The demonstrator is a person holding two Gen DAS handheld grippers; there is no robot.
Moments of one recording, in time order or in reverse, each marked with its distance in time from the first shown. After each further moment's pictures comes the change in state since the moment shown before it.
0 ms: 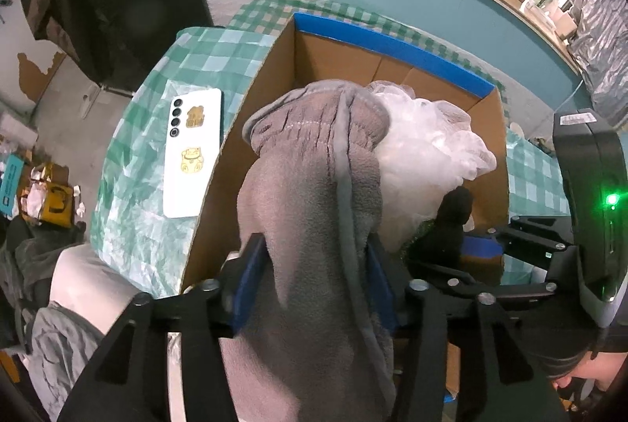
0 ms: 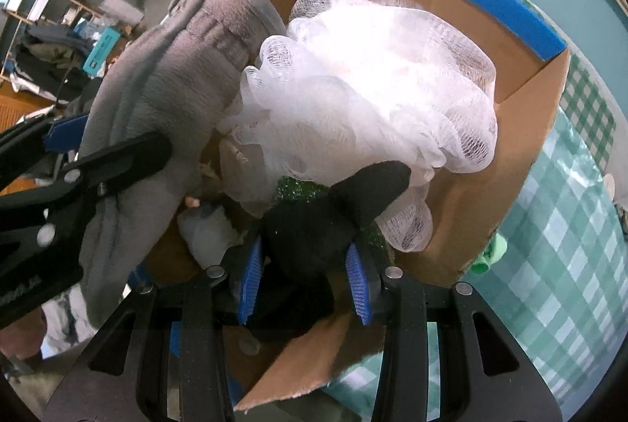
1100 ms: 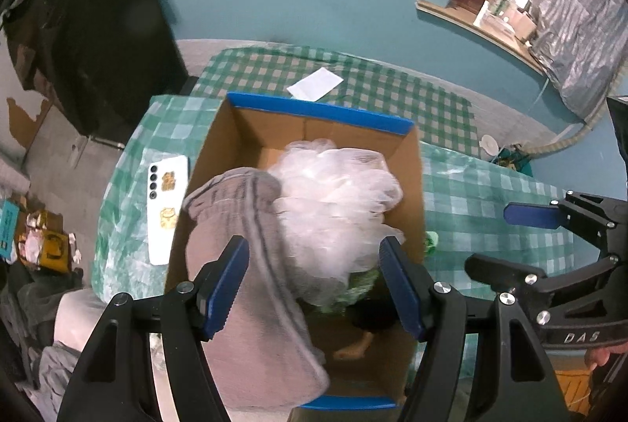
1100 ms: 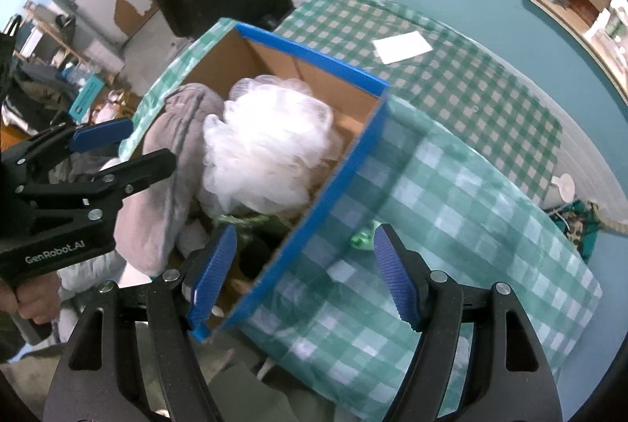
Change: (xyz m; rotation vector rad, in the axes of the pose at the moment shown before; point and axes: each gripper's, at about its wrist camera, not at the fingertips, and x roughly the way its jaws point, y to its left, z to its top) left arm -0.052 -0.059 0.015 0.105 -0.138 -0.042; right arm -0.109 -0.044 -0.033 0.062 -0.193 -0.109
